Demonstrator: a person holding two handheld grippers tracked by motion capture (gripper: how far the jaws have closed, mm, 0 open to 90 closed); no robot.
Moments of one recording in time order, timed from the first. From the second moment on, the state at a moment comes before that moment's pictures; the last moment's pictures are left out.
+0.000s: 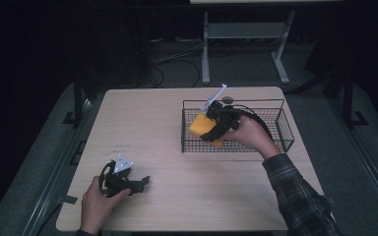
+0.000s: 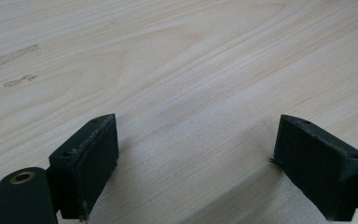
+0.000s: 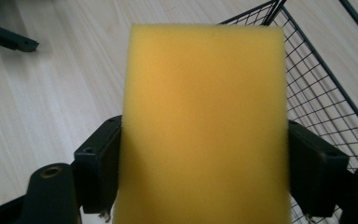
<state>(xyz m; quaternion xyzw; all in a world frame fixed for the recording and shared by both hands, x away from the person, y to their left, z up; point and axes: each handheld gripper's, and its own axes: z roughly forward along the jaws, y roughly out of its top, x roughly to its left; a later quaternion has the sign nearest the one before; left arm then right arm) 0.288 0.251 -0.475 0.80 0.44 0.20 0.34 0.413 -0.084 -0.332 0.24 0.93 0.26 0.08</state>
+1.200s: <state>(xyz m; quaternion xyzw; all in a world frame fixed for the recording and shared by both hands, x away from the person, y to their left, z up) 0.288 0.252 -0.475 0.81 0.44 0.20 0.34 0.476 -0.070 -0.368 0.26 0.93 0.24 0.08</state>
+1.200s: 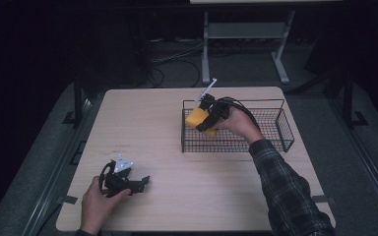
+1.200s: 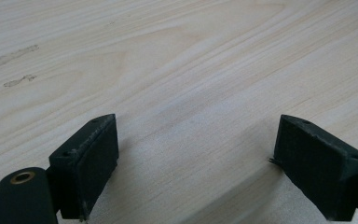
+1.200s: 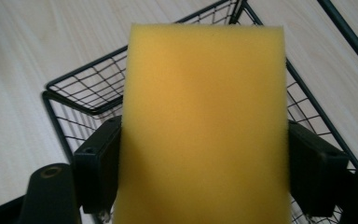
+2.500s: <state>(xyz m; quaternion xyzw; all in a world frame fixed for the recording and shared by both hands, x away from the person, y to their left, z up) 0.288 0.251 -0.475 0.81 0.44 0.20 0.34 0.496 -0.052 -0.415 0.25 0.95 0.20 0.05</state>
